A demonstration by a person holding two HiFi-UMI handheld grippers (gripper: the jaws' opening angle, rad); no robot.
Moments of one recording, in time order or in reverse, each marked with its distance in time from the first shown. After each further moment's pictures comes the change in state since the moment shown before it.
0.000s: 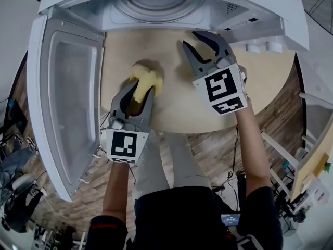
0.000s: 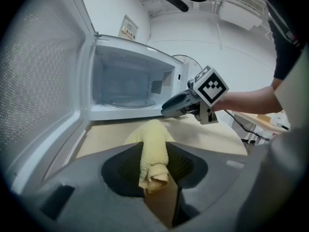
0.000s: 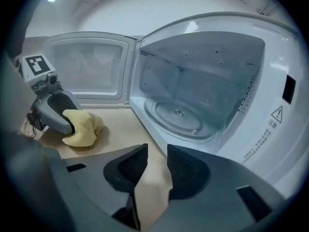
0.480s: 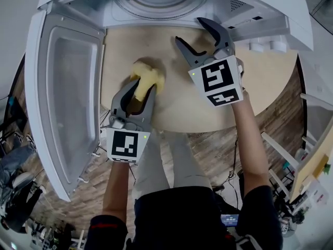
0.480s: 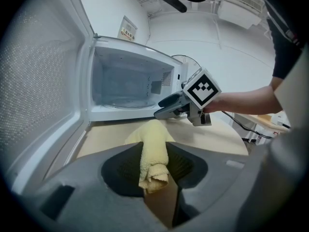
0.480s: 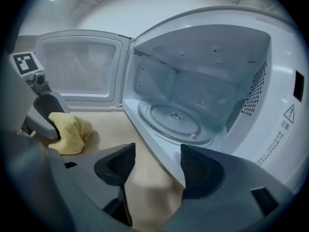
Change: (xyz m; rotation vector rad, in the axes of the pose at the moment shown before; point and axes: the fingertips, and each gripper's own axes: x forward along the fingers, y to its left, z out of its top) left arm -0.001 -0.001 -0.002 -0.005 0.010 0.011; right arm 0.017 -0.008 0.009 0.024 -0.037 -0.055
